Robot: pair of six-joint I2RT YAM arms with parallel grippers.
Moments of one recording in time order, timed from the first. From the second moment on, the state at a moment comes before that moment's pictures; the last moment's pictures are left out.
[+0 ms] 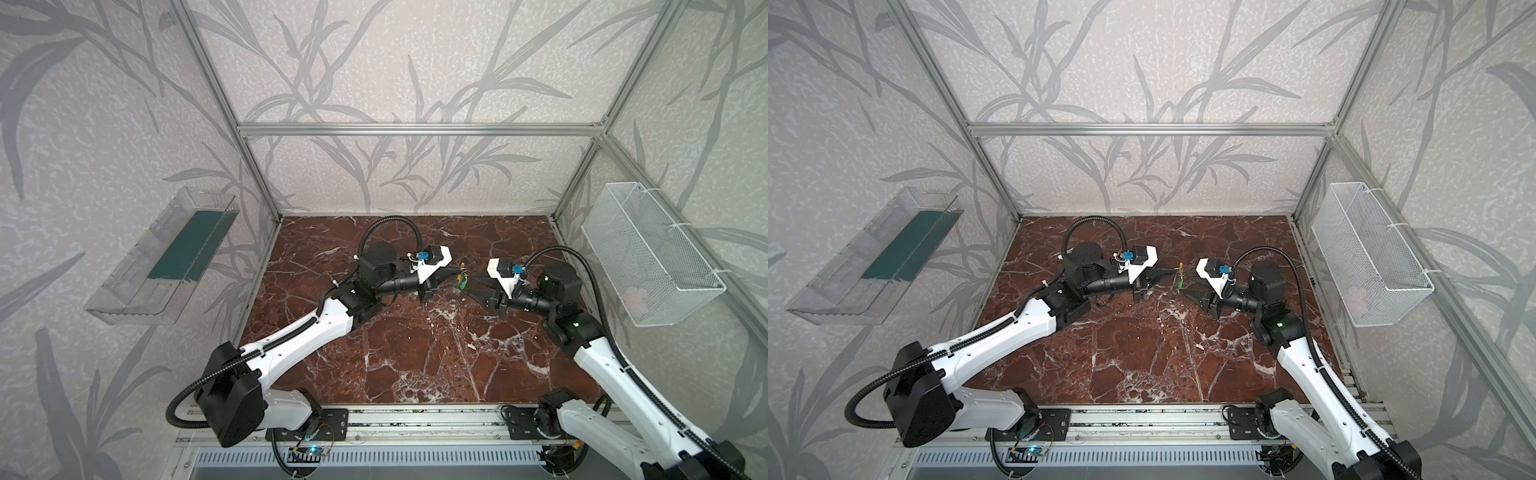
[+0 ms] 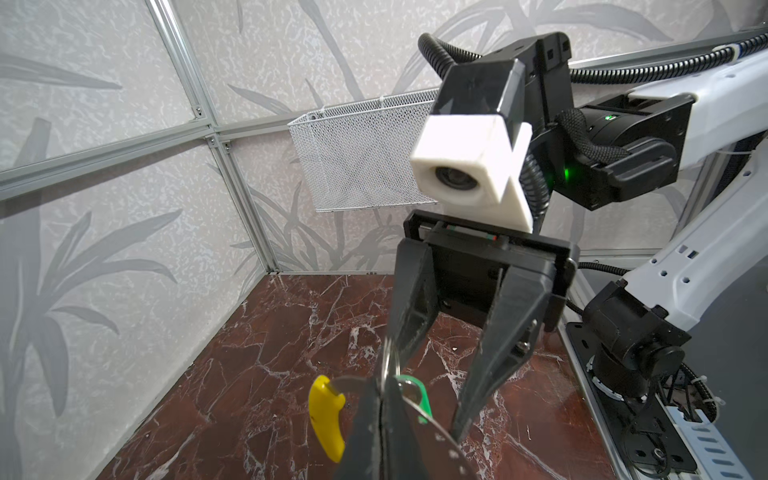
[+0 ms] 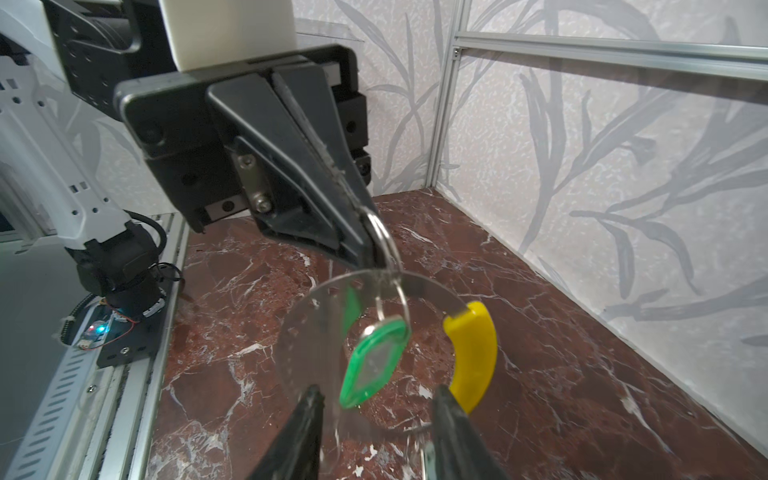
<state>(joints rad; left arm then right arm) -0.74 1.35 1.04 0.26 0.62 0.19 0.32 0.92 0.73 -0.04 -0.84 -0.23</state>
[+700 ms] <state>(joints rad) -0.75 1.35 0.97 0.47 0.62 0.06 0.37 0.99 0.85 -0.14 -0.79 -0.38</state>
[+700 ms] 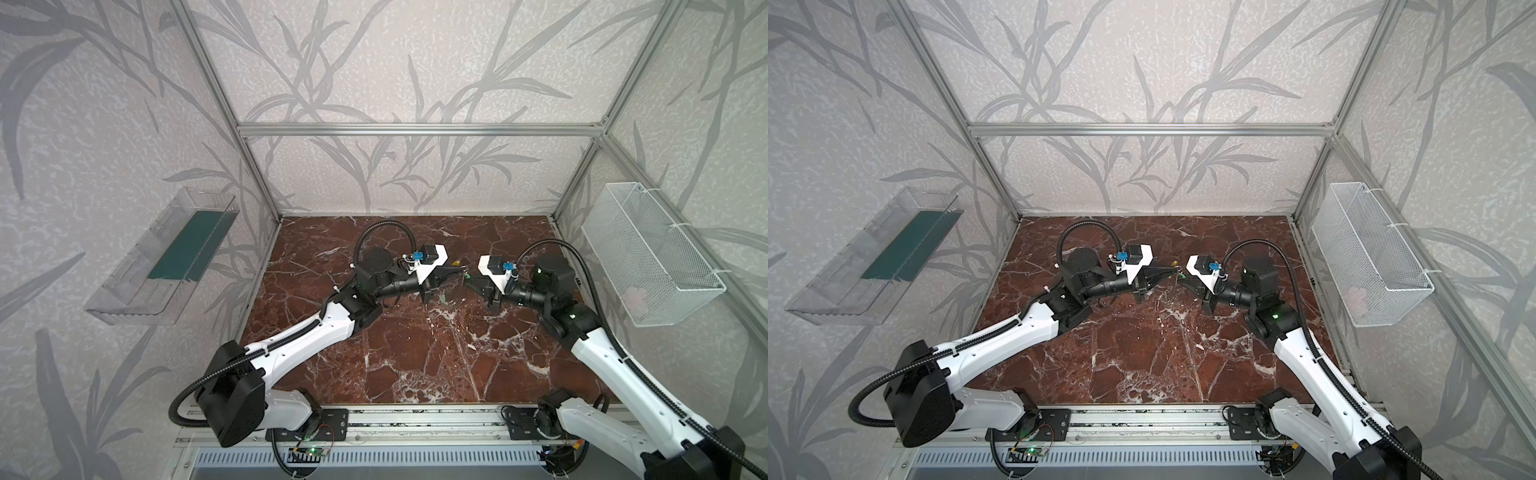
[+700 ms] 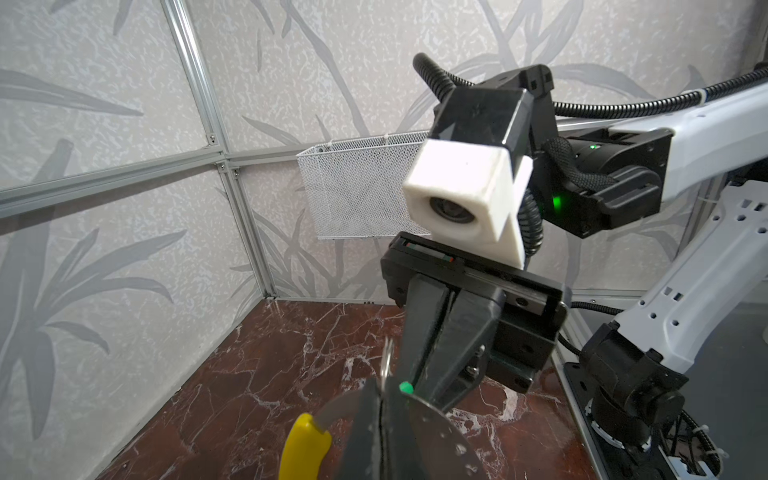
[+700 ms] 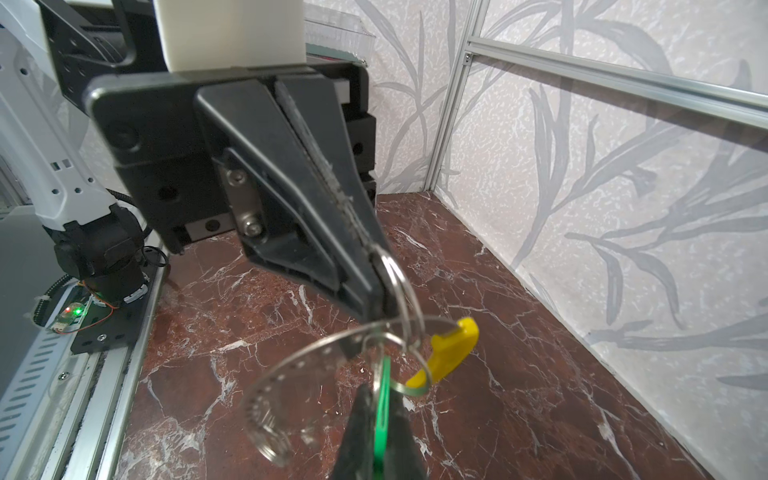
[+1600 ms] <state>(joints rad) -0.74 1.40 0.93 0.61 0.74 -0.04 0.16 0.88 0.83 -0.01 -1.03 -0.23</state>
